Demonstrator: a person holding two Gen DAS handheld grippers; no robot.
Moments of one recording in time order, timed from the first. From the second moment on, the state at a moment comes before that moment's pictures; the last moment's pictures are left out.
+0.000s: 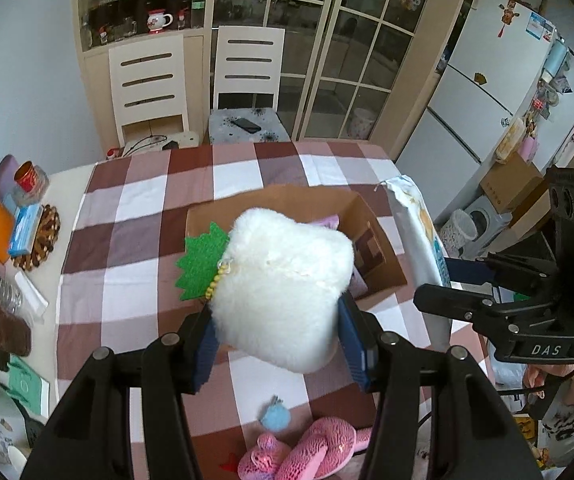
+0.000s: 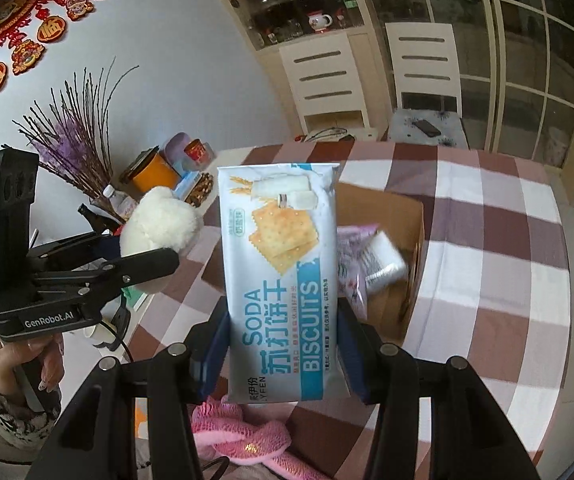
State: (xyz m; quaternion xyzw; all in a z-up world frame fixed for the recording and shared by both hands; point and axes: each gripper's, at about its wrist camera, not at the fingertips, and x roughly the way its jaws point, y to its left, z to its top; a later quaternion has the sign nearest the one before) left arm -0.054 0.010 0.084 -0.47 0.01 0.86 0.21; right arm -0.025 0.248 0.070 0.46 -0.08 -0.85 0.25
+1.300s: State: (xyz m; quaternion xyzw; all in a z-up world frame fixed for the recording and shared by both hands) left arm -0.147 0.030 0.012 -0.56 0.01 0.81 0.21; right arm -0.119 0.238 0.022 0.53 -0.09 -0.81 0.23
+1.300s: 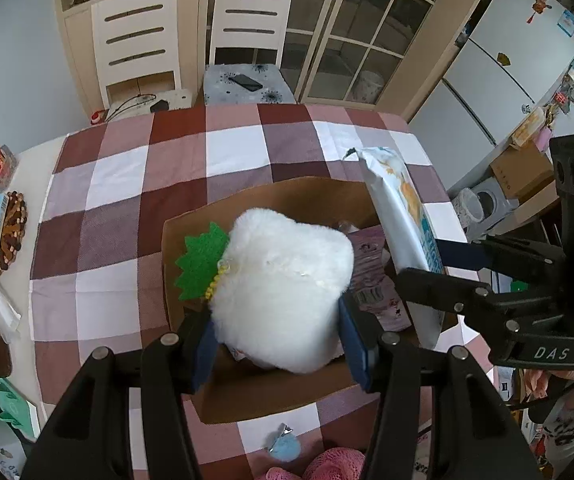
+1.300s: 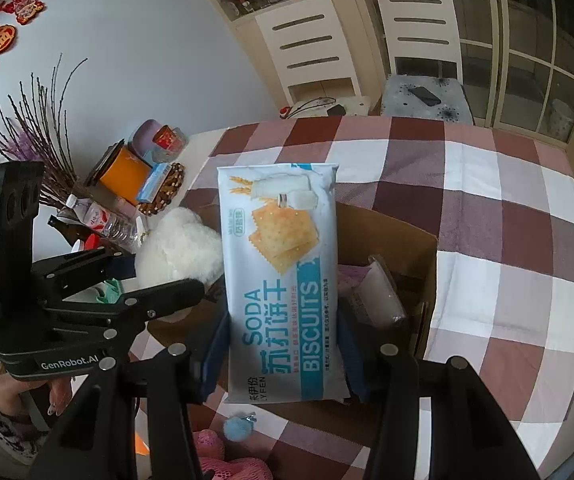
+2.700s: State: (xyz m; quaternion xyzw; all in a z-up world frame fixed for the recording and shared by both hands) left arm -0.144 0.024 0.010 -0.57 0.00 0.80 0.18; right arm -0.111 0.248 0.026 0.54 -0.07 -0.82 0.19
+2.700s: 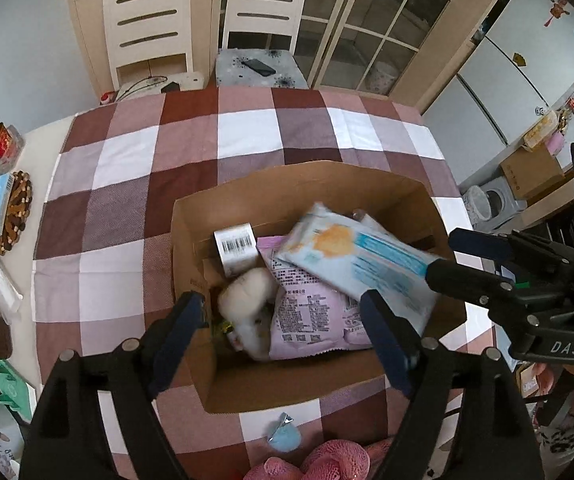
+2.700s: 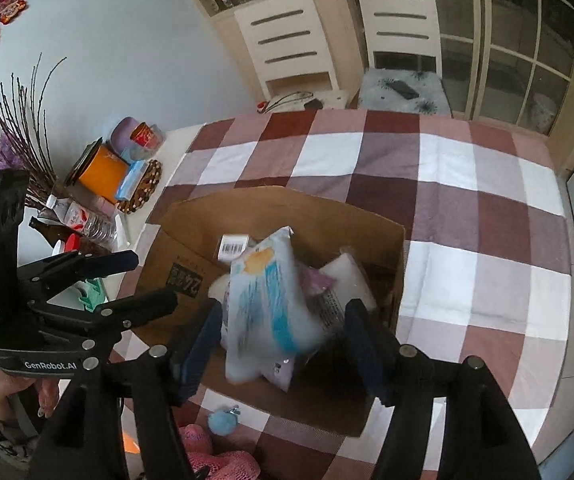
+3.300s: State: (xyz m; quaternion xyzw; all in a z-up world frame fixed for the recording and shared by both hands) left arm -0.056 -0.013 0.021 -0.57 0.00 0.80 0.16; right arm -0.036 0.254 0.040 0.54 -0.09 -0.81 0.20
